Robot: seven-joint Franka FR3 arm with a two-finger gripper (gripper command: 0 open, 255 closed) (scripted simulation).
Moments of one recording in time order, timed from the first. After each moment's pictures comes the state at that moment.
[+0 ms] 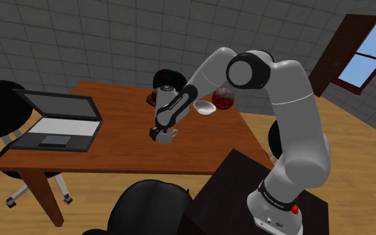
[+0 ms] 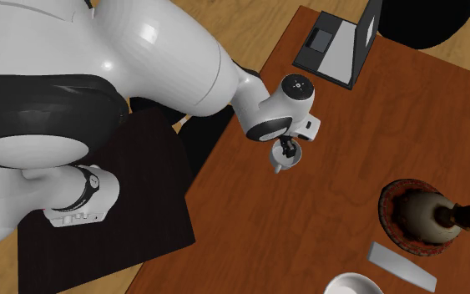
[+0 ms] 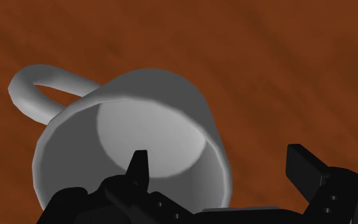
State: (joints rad) arm -0.02 0.70 -0.01 -1.92 -0.10 2.70 0.06
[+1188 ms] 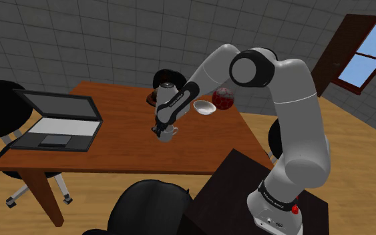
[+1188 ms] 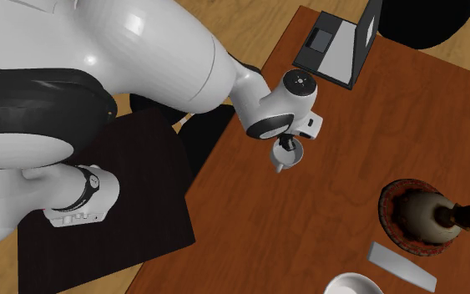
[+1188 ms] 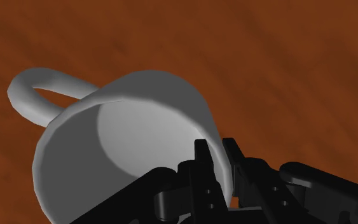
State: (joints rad) arm -0.02 0.66 0.00 -1.93 -0.10 2.68 0.06
